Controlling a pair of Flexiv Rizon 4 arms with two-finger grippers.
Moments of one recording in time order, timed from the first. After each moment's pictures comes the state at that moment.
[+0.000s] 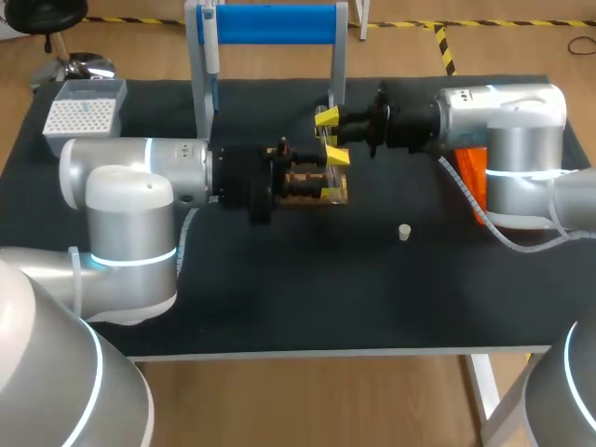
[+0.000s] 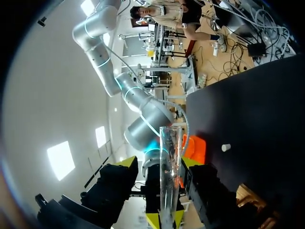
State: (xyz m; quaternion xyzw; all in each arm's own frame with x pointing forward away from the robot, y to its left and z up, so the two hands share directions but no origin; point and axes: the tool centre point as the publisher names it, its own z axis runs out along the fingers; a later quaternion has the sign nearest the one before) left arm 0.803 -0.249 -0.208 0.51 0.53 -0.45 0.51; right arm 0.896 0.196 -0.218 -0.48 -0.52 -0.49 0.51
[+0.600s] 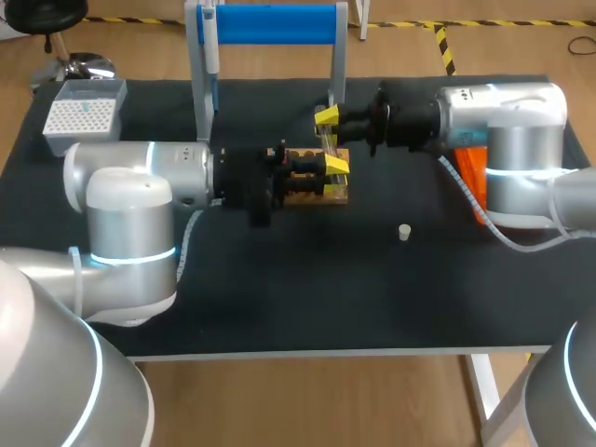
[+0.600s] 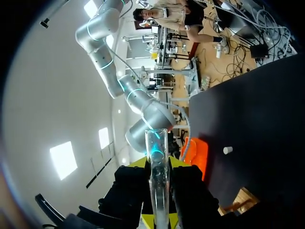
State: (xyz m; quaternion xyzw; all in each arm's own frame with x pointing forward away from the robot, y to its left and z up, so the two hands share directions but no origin) left arm 0.803 -0.248 -0.211 0.50 0.51 -0.47 0.51; right arm 0.897 0.196 -0.216 -0.48 -0.52 -0.49 0.51
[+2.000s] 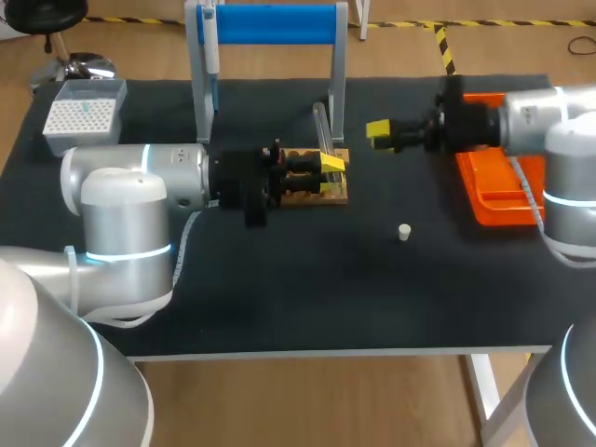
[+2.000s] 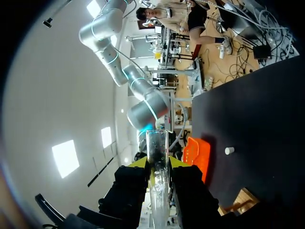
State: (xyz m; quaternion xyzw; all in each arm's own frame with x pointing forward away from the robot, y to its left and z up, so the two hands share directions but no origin) left arm 0.803 -0.244 -0.208 0.49 0.51 -0.48 0.52; right arm 0.884 0.105 -0.237 -0.39 -0.67 -0.58 0.25
